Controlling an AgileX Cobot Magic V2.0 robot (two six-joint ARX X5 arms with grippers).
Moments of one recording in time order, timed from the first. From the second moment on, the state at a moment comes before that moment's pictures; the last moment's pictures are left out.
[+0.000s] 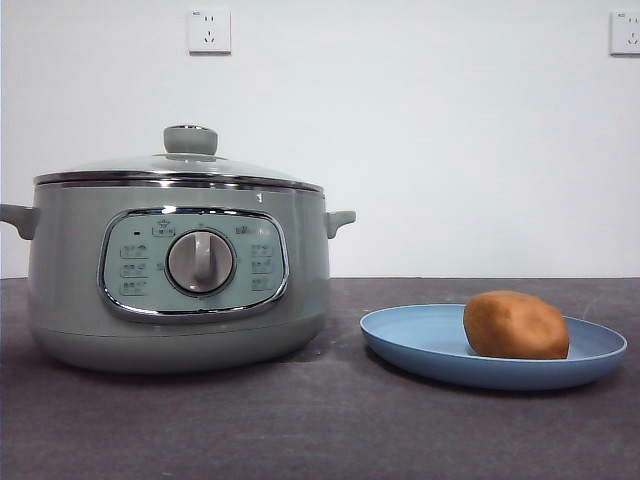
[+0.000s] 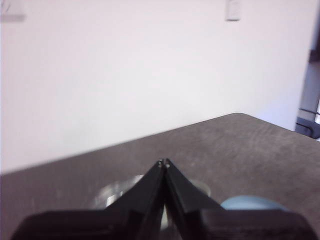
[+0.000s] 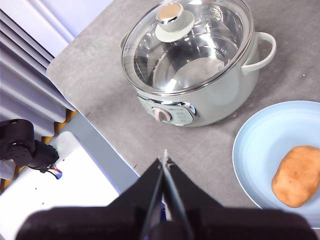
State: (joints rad) left arm -0.31 0.46 0.74 -0.27 0.19 -0.03; right arm 0.44 0.95 1.23 -0.98 -0.52 0.01
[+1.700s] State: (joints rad) left arm -0.13 0.00 0.02 -0.17 0.18 -0.23; right arm 0.44 0.95 1.23 -0.98 -0.52 0.01
